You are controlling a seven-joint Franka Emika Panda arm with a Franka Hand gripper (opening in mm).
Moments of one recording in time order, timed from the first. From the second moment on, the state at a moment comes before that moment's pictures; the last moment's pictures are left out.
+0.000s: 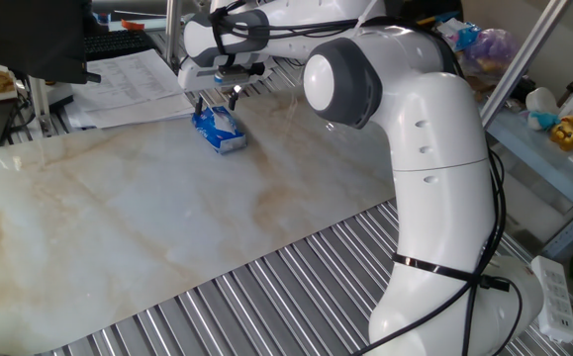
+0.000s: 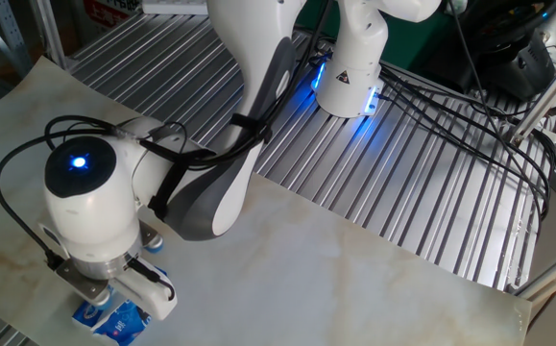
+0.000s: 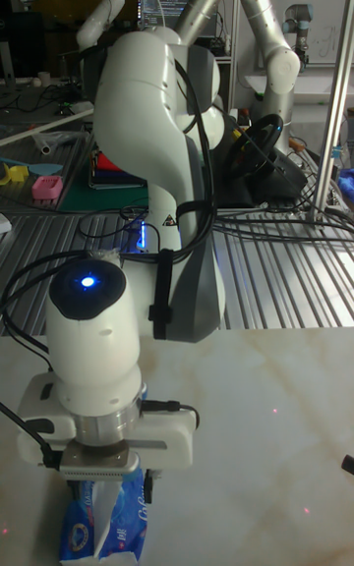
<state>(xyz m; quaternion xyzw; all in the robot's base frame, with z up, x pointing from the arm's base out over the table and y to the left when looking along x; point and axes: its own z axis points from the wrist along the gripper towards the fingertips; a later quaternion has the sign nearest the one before) 0.737 -0.070 0.132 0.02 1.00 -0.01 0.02</state>
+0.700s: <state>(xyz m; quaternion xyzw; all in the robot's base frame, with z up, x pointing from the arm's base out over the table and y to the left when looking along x) 0.737 -0.070 0.128 0.01 1.00 -0.01 0.02</state>
